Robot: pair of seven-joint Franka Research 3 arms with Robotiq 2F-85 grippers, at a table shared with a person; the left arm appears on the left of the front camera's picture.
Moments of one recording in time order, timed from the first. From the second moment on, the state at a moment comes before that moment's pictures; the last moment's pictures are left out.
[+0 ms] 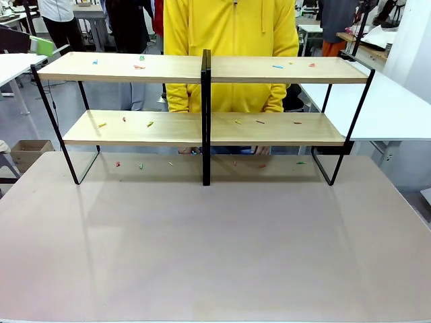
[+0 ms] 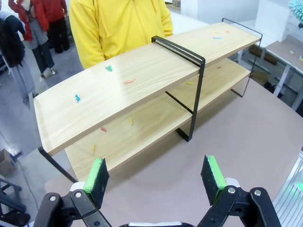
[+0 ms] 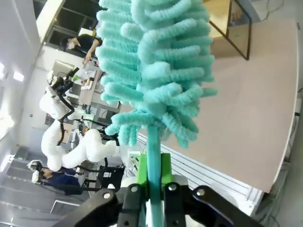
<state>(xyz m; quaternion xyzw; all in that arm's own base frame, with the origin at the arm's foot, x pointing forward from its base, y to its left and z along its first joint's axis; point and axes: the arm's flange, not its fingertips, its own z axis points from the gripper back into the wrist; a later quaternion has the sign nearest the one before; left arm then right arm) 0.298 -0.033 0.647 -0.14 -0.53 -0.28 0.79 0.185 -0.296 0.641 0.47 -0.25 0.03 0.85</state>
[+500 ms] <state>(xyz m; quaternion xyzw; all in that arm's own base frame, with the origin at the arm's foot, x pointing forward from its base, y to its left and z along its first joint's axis) 0.298 -0.033 0.647 -0.14 -0.53 -0.28 0.79 0.190 -0.283 0.656 0.47 -0.24 0.06 0.85</state>
